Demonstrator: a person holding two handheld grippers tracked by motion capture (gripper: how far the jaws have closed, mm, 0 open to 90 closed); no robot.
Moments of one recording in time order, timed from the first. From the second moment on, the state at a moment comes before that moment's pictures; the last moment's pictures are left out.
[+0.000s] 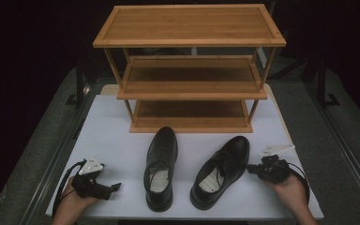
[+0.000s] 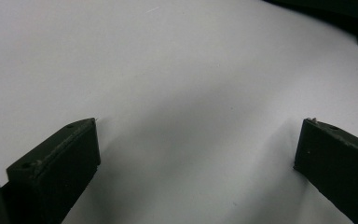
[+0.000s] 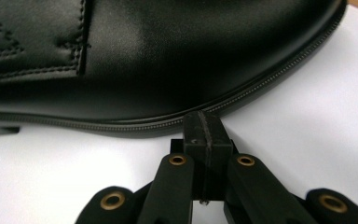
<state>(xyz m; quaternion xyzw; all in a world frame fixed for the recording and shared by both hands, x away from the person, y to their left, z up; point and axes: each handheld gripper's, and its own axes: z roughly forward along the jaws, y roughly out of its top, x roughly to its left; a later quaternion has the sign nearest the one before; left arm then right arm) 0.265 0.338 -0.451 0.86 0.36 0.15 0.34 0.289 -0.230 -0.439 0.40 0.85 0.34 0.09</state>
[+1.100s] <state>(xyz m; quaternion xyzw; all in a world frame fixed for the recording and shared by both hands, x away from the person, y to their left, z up) 0.265 0.338 -0.451 0.86 0.36 0.15 0.34 0.298 -0.204 -0.427 0.38 0.84 0.38 0.08</state>
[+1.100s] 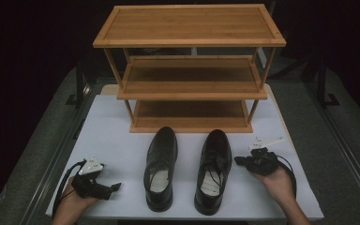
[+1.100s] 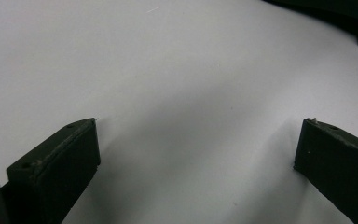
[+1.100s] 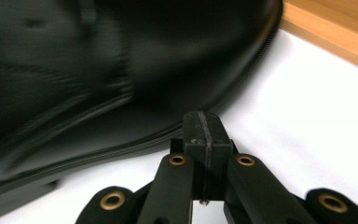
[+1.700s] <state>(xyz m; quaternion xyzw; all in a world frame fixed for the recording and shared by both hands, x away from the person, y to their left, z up) 0.265 0.338 -0.451 0.86 0.36 0.15 0.34 0.254 -0.186 -0.442 0.35 0.84 0.41 0.05</state>
